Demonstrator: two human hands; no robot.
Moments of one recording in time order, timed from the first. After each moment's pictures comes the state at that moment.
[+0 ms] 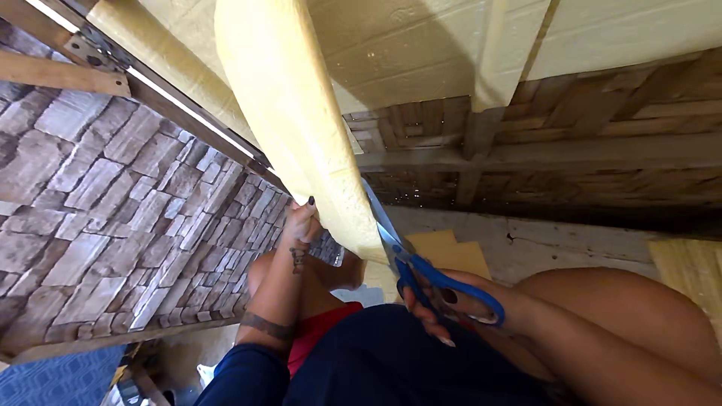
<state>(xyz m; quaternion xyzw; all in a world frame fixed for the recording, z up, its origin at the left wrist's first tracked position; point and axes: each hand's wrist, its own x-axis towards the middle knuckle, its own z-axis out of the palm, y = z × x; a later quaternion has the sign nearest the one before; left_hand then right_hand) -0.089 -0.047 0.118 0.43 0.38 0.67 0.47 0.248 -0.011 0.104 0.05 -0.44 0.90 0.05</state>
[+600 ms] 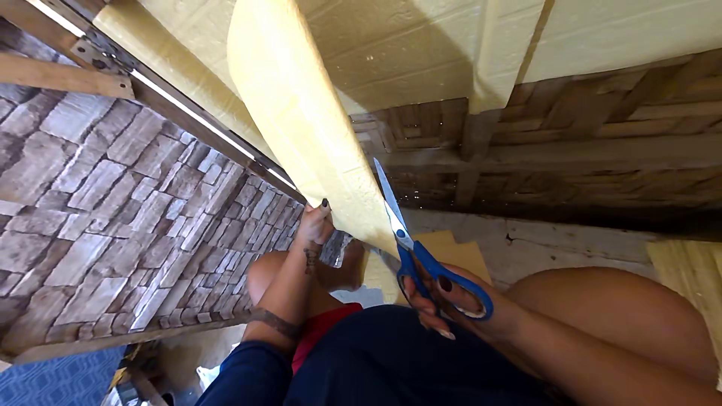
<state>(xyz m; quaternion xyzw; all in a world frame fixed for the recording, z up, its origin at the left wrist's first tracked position) -0.071 -0.038 0.096 0.39 0.38 0.69 0.48 0.241 -0.028 0.100 0.02 -0.39 0.91 0.17</state>
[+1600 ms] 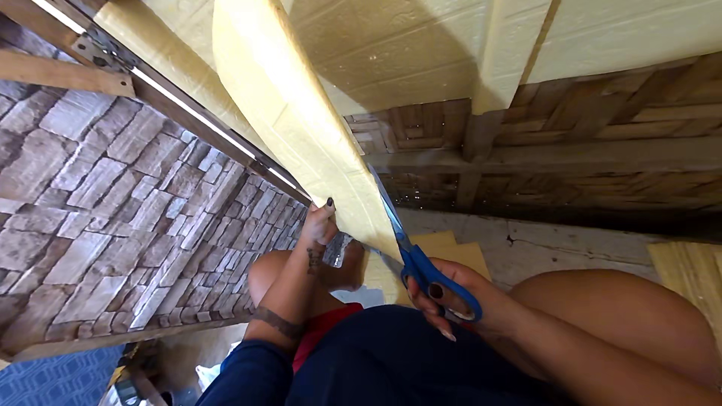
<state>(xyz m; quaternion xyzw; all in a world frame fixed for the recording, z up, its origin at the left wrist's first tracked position) -0.065 -0.037 0.096 0.37 0.39 0.68 0.50 0.242 -0.025 0.107 -0.03 -0.43 0.88 0.18</state>
